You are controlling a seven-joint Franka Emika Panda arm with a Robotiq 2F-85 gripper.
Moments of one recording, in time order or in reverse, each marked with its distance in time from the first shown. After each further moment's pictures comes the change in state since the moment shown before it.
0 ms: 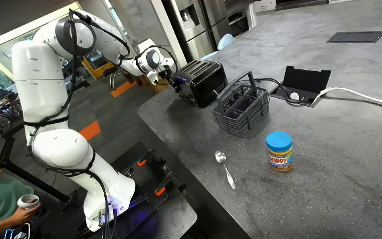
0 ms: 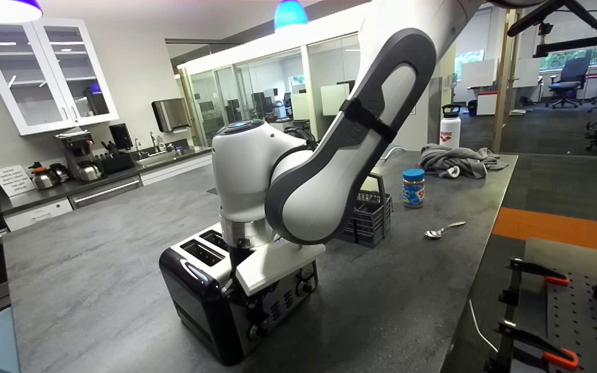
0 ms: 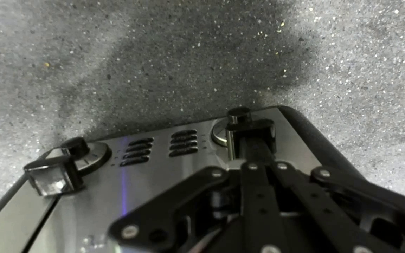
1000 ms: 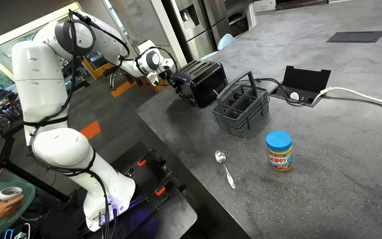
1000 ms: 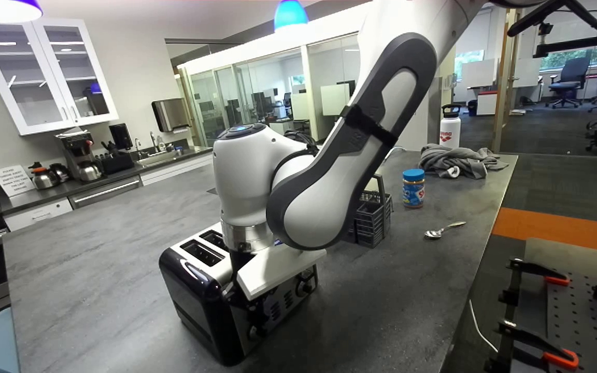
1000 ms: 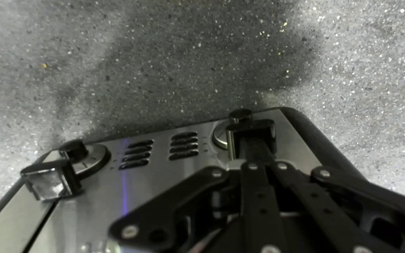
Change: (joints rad) arm 0.042 0.005 -0.041 -0.005 0.010 0.018 -0.001
